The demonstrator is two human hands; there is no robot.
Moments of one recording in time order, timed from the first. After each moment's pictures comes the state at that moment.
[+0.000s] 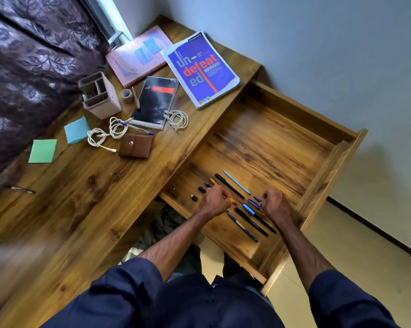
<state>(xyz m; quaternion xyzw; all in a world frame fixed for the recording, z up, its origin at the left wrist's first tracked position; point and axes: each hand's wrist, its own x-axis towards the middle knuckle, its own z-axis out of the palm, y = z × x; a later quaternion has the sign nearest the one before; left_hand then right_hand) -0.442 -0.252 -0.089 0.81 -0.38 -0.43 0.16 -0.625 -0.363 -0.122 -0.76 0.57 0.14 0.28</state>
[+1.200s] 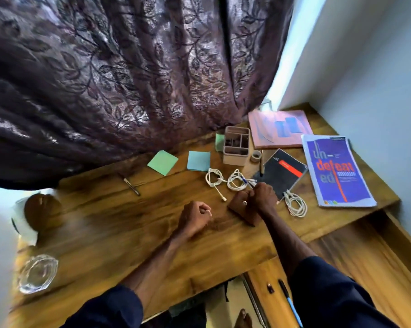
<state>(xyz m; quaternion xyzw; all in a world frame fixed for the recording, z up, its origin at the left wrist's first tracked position) -0.096 -0.086 -0.040 0.90 -0.05 -0.28 0.34 -0.147 -0.320 -0.030 -0.89 0.40 0.05 0.22</state>
